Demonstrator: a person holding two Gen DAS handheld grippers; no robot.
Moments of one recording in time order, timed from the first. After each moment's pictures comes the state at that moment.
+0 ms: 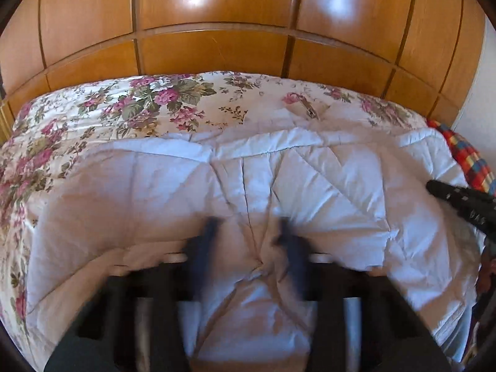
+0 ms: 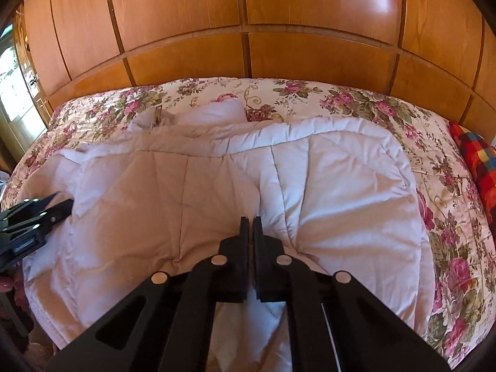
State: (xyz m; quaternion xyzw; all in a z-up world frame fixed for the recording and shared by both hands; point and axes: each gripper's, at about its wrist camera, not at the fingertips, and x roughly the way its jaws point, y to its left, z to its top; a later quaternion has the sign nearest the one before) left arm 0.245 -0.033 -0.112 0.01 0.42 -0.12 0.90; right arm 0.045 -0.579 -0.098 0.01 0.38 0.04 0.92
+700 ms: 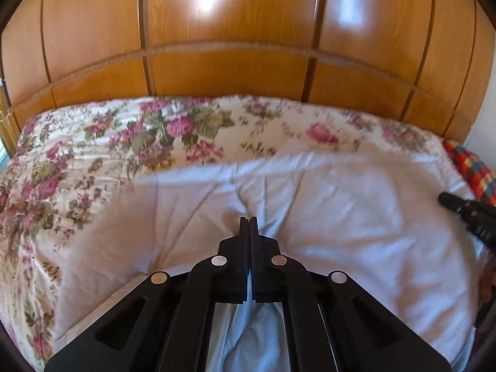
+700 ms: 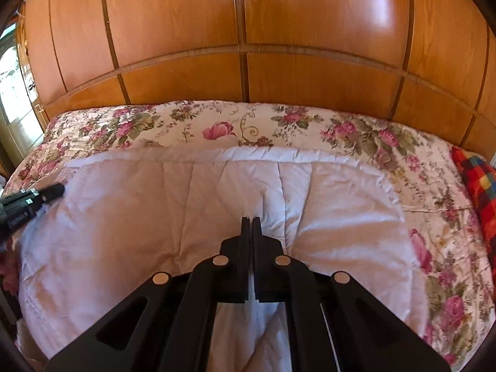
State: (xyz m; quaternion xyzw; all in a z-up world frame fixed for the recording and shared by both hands) left arm 0.303 -0.022 -0.099 0.01 0.41 -0.09 0.91; right arm 0.096 -0.580 -0.096 0.01 0.36 0.04 0.93
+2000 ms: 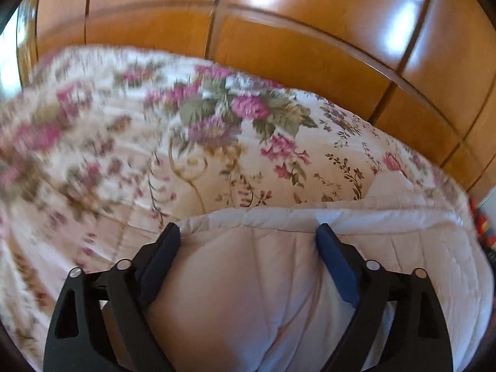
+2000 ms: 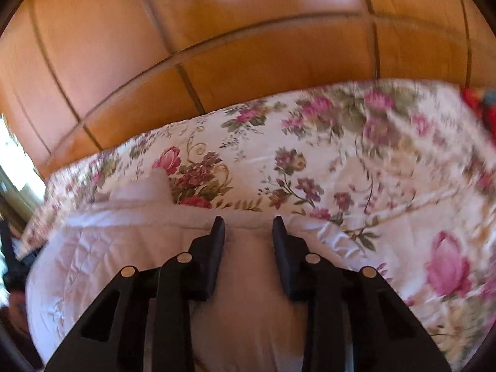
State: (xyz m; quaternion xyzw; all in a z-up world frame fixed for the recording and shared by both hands) left arm 0.366 0.071 -0.154 -0.12 0.42 -0.04 0.90; right arm 0.156 -0.680 -0.134 0.17 0.34 0.04 0.92
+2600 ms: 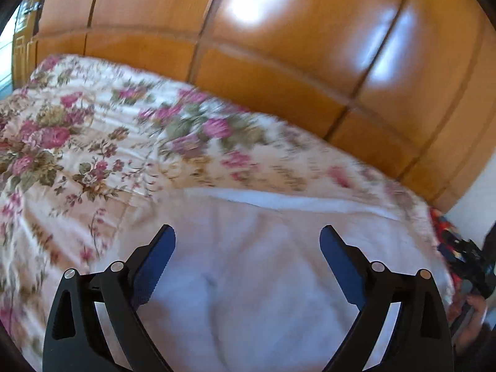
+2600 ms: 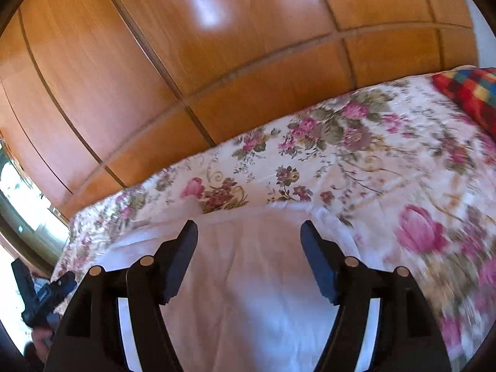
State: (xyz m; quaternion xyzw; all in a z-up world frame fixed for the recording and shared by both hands) left arm 0.283 0.053 -0.085 -0.16 0.37 -0.09 0.91; right arm 0.067 -0.680 -0.072 0.22 0.28 0.03 0.93
